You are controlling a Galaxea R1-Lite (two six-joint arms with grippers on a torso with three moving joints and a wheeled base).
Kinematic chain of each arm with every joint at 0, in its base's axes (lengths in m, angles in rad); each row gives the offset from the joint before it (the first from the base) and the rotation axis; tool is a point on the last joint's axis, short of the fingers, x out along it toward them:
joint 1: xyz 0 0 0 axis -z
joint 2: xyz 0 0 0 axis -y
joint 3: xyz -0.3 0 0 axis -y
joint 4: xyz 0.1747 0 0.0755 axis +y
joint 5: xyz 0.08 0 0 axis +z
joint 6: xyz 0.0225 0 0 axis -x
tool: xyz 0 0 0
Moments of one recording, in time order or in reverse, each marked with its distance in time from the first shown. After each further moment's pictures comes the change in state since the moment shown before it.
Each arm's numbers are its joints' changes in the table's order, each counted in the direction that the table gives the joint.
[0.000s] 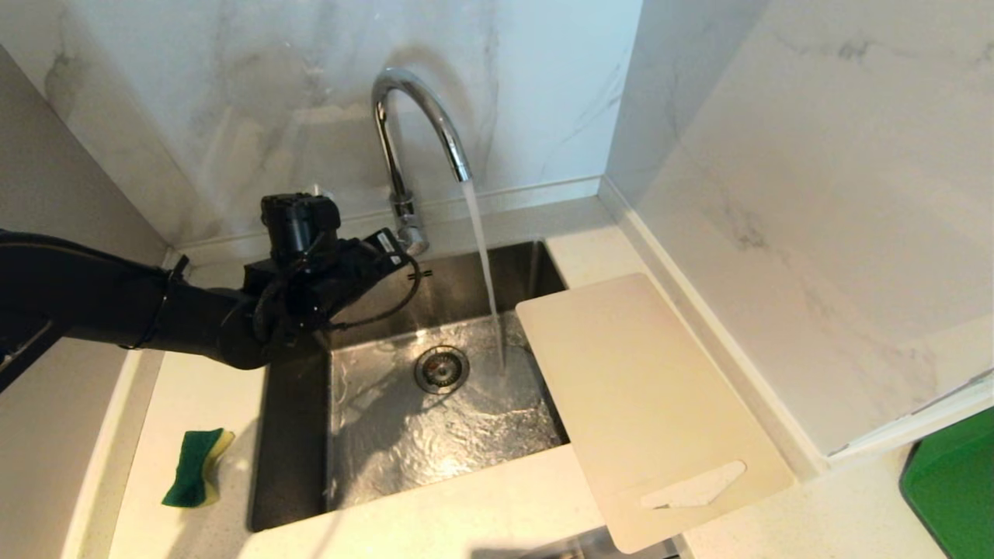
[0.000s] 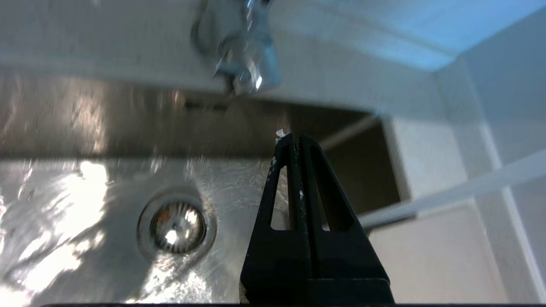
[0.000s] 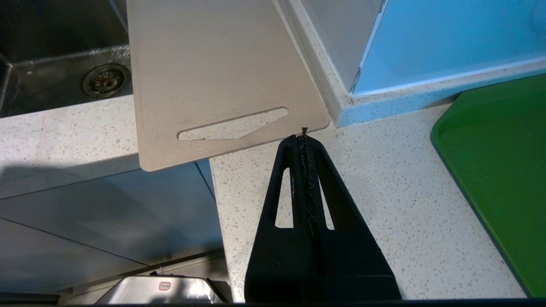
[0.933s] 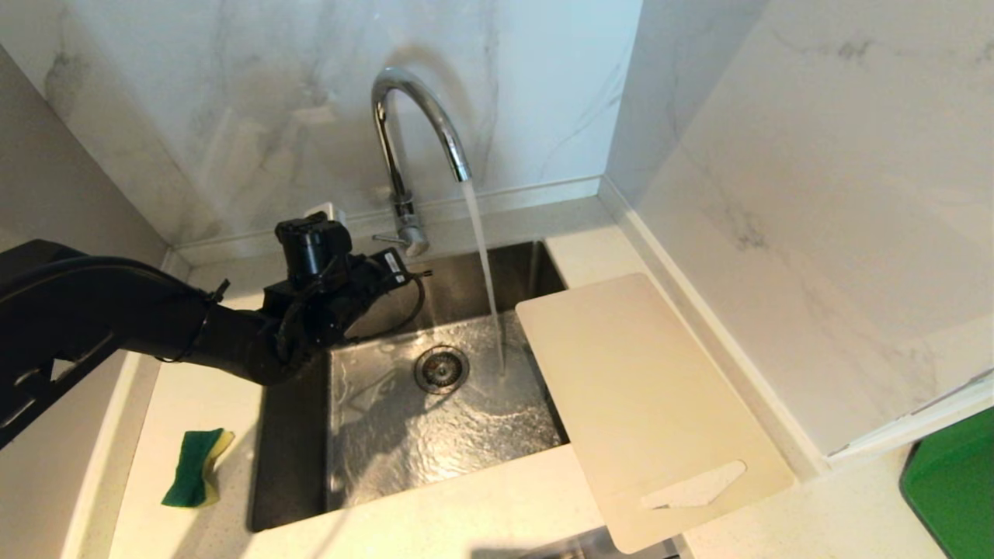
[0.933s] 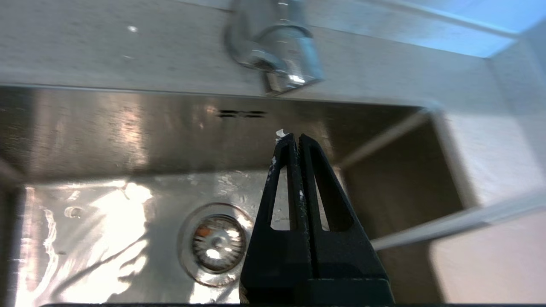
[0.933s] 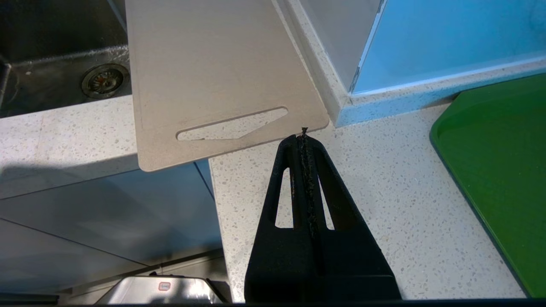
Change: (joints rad) left arm -0.019 -0.077 -0.013 -0.090 0.038 -0.126; right arm 0.000 0.000 0.000 0.000 0.000 0.000
